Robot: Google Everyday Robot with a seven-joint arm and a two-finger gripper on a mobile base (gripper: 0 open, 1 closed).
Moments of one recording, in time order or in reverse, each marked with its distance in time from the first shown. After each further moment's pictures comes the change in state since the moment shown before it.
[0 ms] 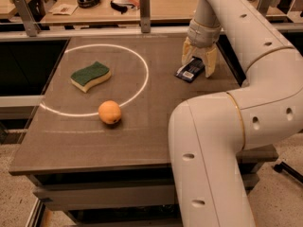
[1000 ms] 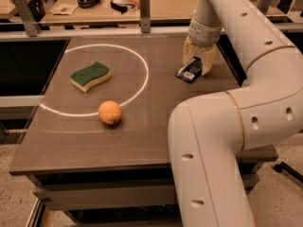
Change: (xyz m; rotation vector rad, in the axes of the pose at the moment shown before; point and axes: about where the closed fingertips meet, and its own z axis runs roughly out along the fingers) arm 0.000 0.001 -0.003 -0.001 0.002 0.003
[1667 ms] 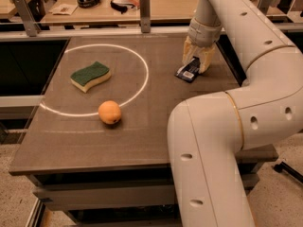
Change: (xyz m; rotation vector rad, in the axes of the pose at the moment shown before) arm 0.000 0.001 -0.002 -0.001 0.002 0.001
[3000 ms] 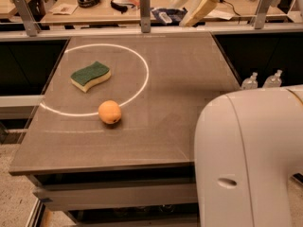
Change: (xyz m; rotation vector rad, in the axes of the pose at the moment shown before) arm -0.116 -0.024 -0.189 0.418 -0.286 0.249
